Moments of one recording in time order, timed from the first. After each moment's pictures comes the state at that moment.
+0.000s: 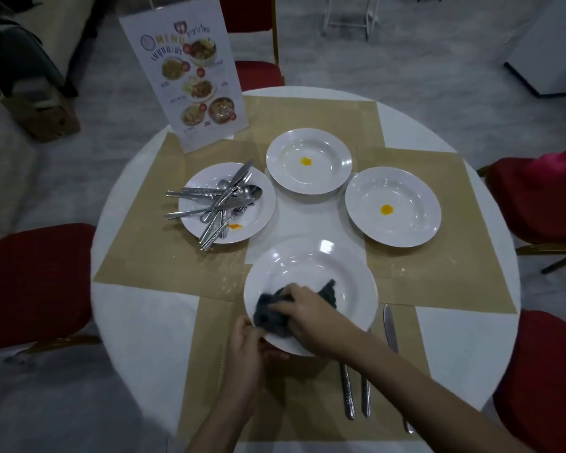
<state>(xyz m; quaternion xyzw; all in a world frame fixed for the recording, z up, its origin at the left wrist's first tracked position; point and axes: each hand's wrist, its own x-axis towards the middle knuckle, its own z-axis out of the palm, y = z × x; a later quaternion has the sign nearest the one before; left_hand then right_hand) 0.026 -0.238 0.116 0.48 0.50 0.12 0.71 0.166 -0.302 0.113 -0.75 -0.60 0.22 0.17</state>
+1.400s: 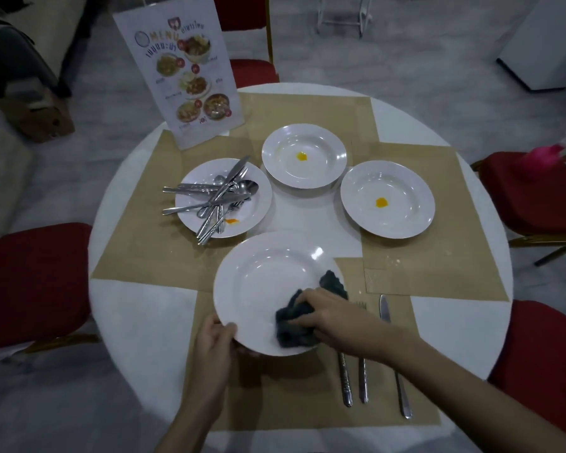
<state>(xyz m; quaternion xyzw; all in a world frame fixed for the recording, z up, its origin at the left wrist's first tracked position) -0.008 -0.219 0.118 0.54 0.53 0.13 0.64 0.189 -0.346 0.108 -0.67 -0.71 0.18 0.08</state>
